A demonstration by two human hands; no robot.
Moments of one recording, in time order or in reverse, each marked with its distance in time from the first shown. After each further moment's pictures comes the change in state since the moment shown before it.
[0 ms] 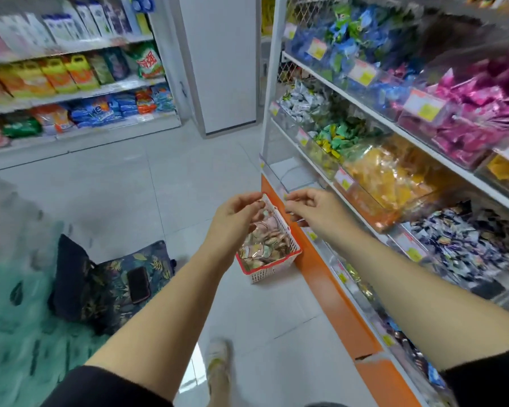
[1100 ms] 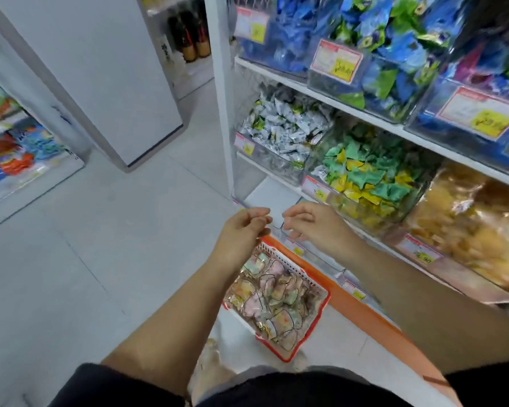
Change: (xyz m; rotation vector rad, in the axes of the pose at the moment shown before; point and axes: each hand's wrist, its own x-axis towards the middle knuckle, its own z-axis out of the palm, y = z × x) left_hand 0.477 0.041 -0.026 0.241 -0.459 -0.228; right_hand 0.398 -0.016 0.040 0.044 0.270 0.274
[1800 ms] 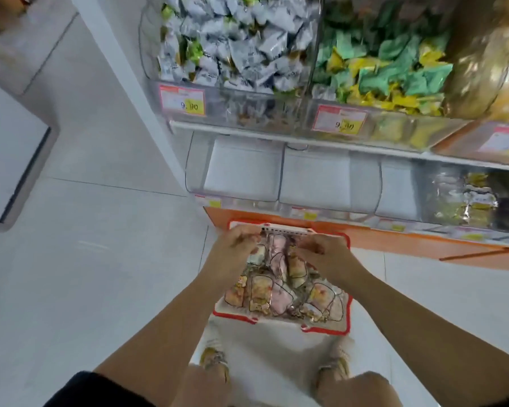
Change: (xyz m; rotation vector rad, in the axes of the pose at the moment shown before) left_hand 0.210 -0.136 -0.099 0.541 -0.518 -0.114; right_hand 0.100 0.181 0.150 0.060 0.383 0.459
